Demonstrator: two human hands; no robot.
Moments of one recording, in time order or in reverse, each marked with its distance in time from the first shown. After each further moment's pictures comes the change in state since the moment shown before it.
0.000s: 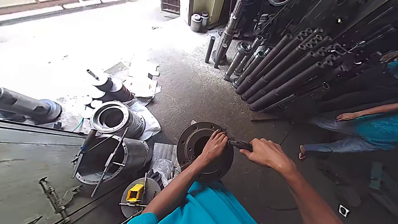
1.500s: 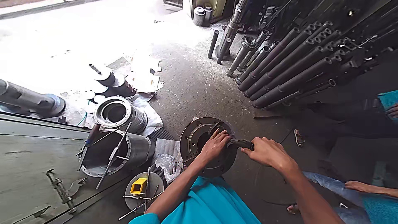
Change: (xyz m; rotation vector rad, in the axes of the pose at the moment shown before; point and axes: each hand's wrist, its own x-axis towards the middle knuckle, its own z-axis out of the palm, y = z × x) left_hand -0.027 0.002 -0.010 -0.128 0.046 0.009; right_hand -0.004 -0.011 0.011 0.008 -0.012 -0.015
